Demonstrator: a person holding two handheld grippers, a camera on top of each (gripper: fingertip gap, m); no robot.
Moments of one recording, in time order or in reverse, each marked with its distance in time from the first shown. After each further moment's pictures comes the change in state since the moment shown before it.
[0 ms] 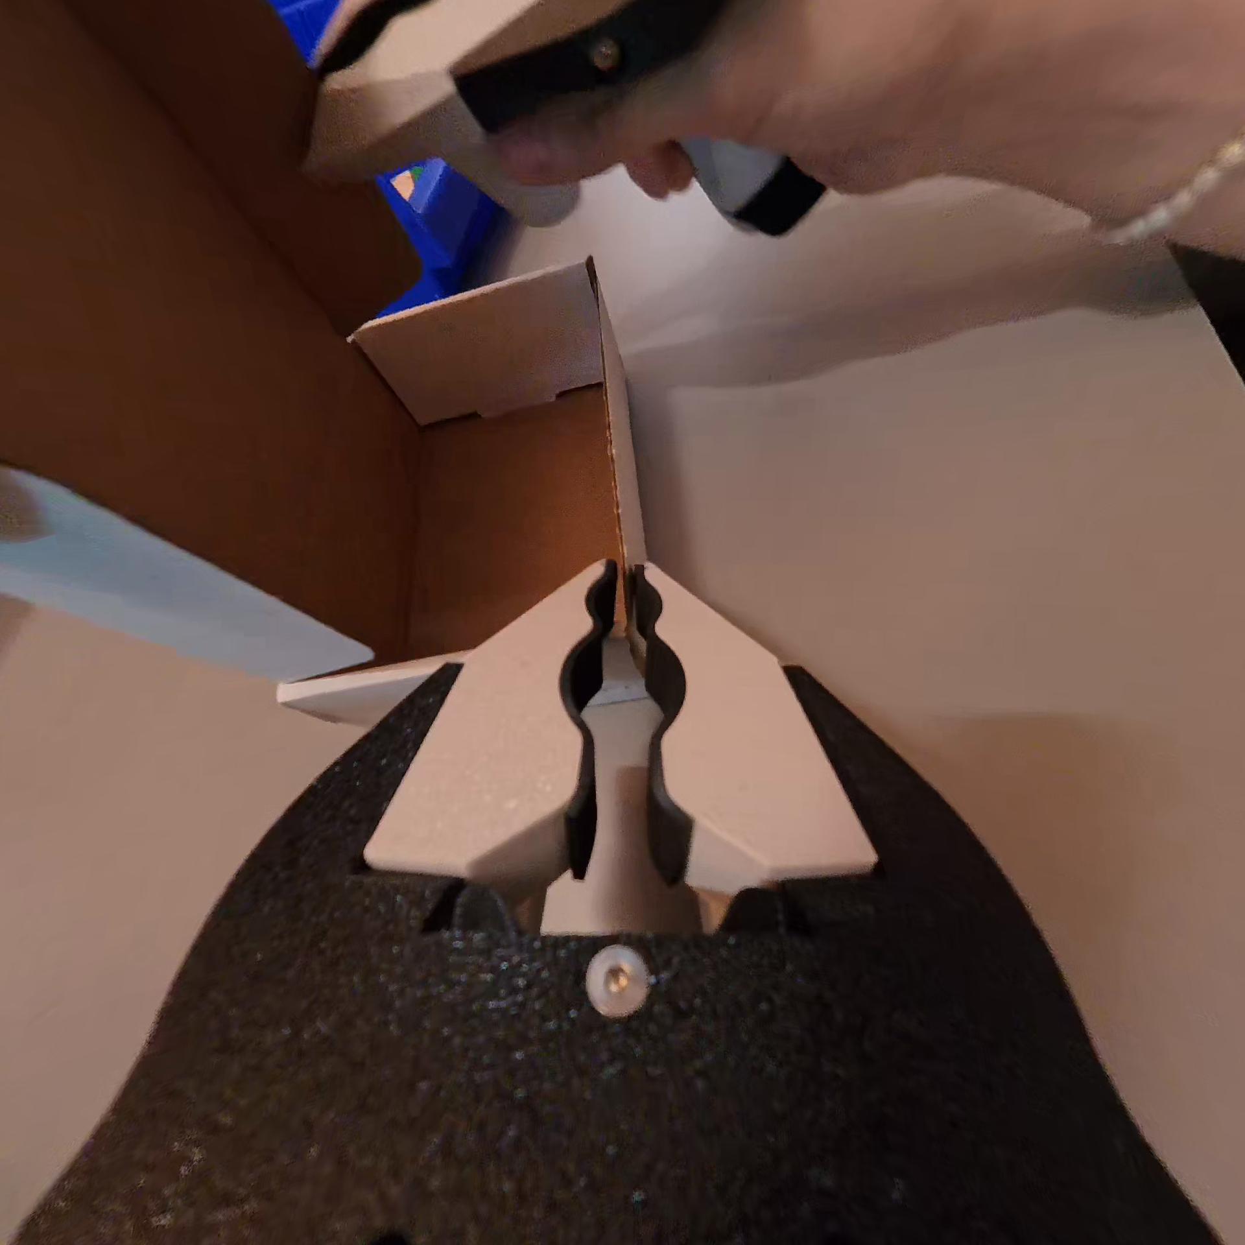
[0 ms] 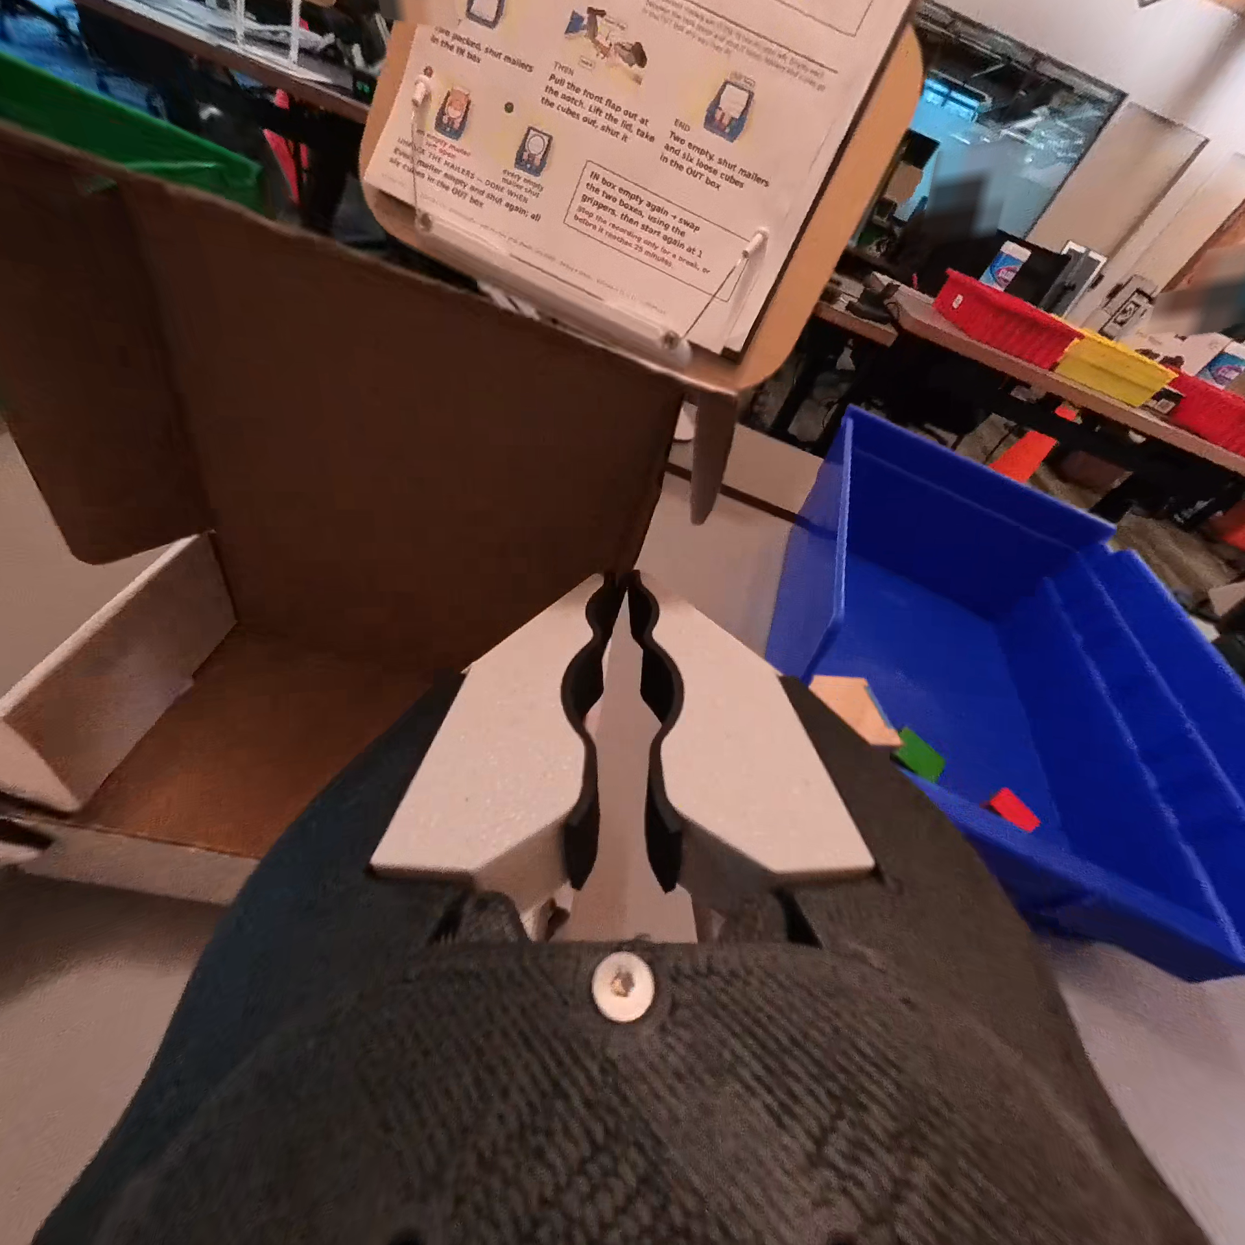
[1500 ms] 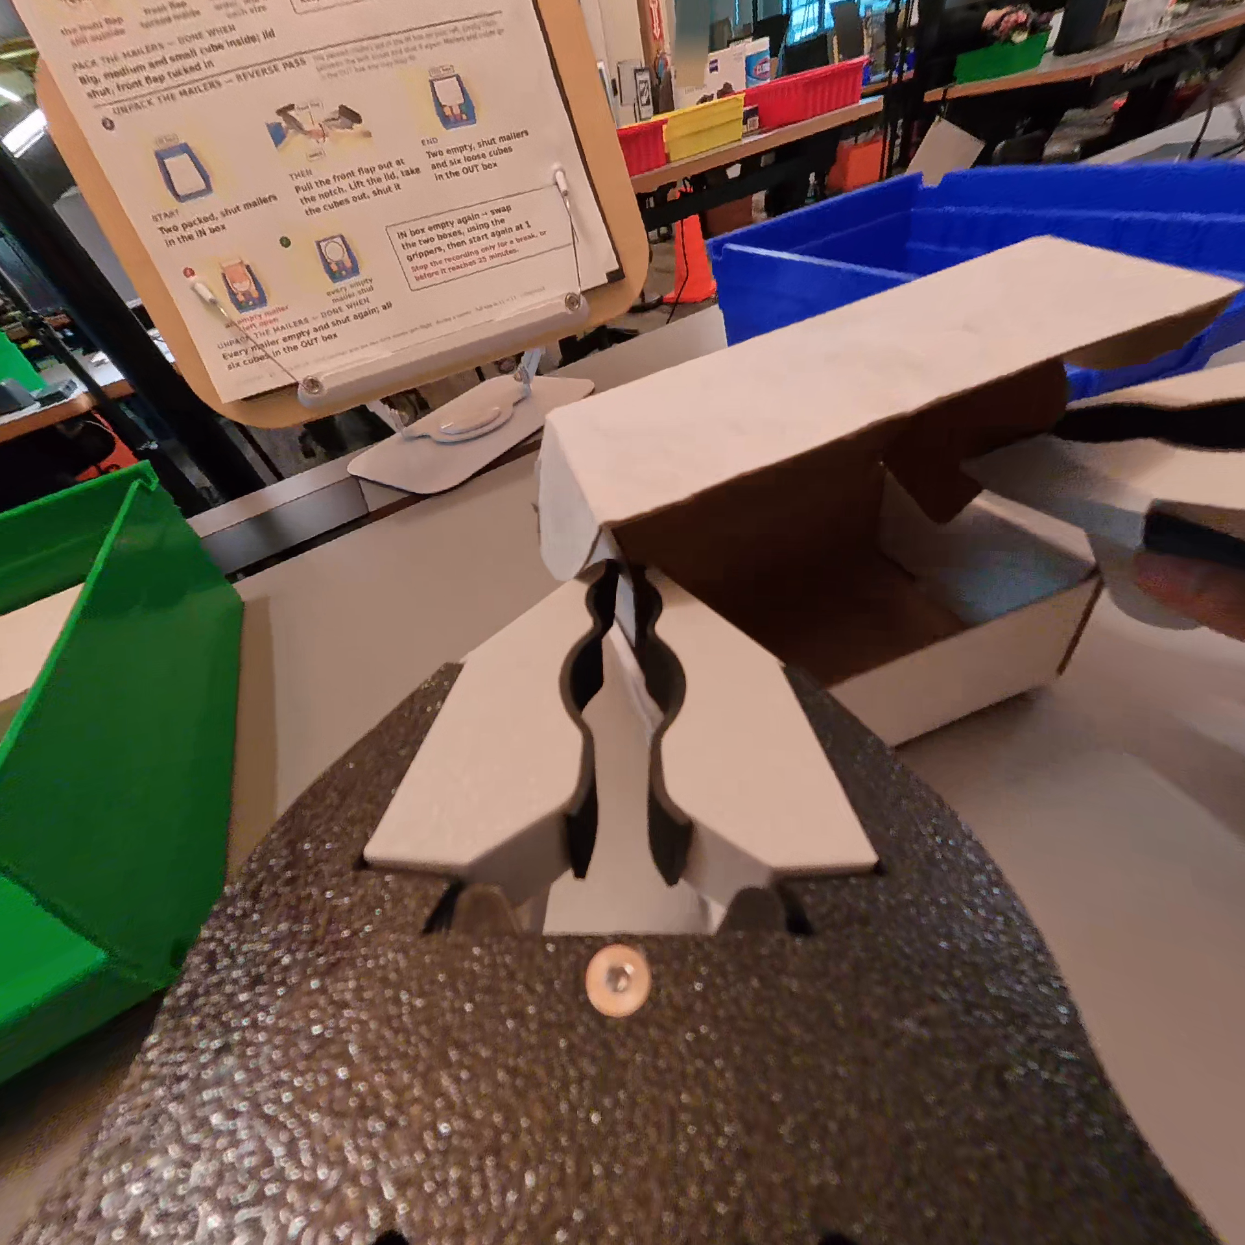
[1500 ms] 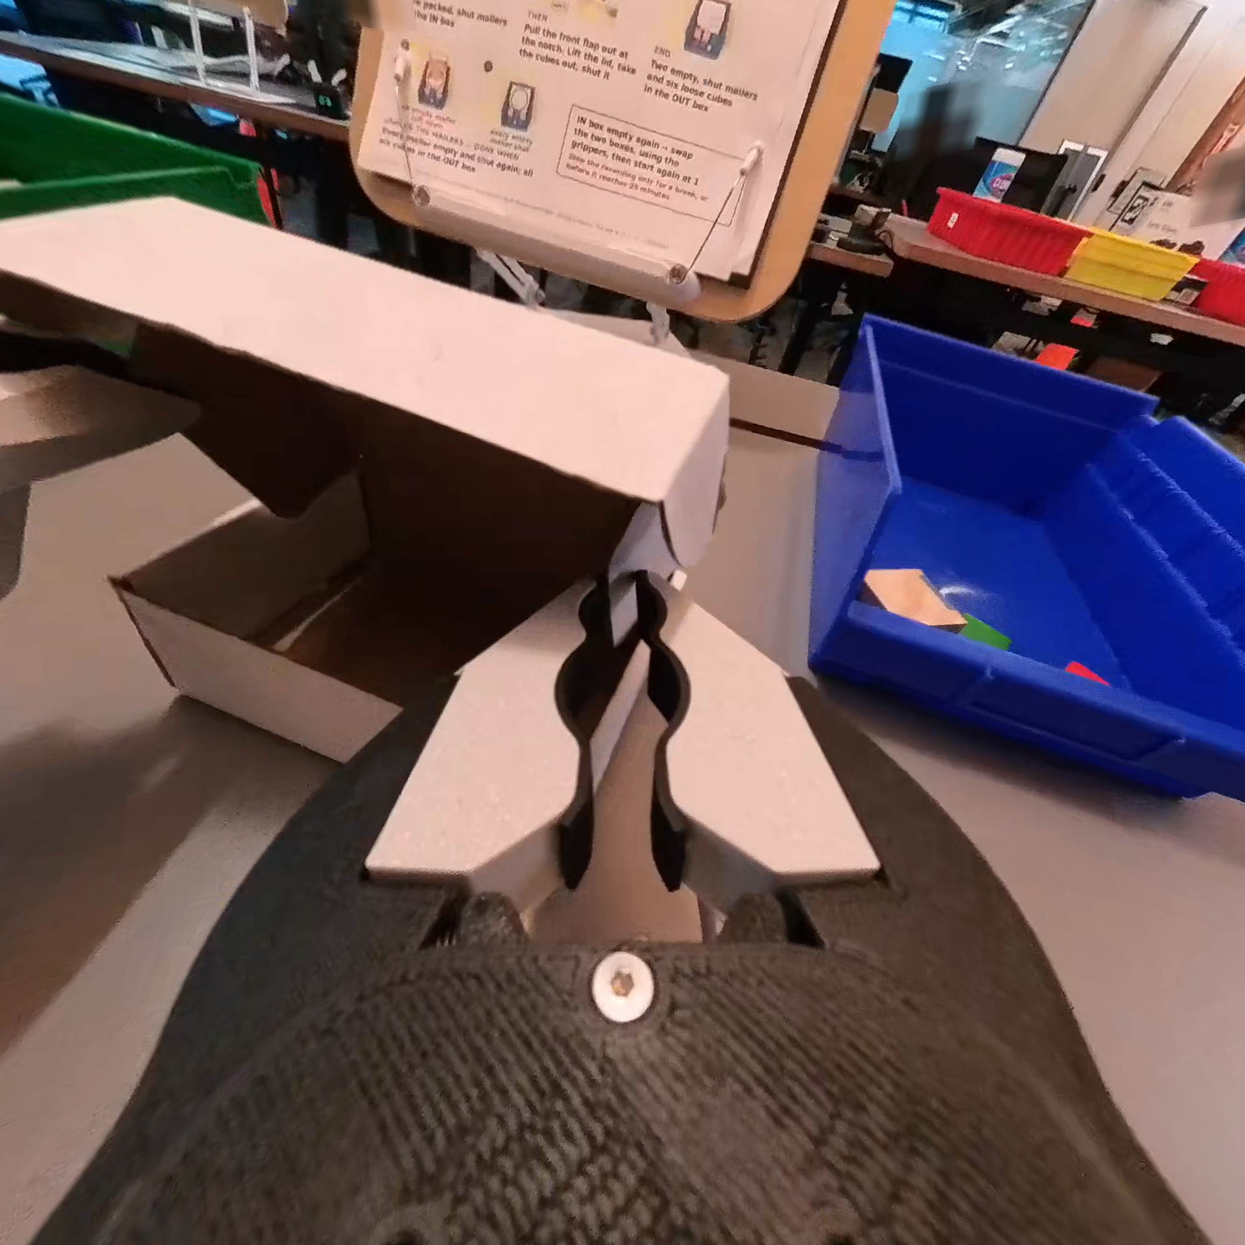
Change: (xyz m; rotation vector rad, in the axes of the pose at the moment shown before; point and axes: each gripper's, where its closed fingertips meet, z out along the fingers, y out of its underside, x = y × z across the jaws) left arm -0.086 -0.016 -0.049 0.122 -0.899 -0.409; right arm -0.021 0.026 -0.024 -0.024 0.037 0.129
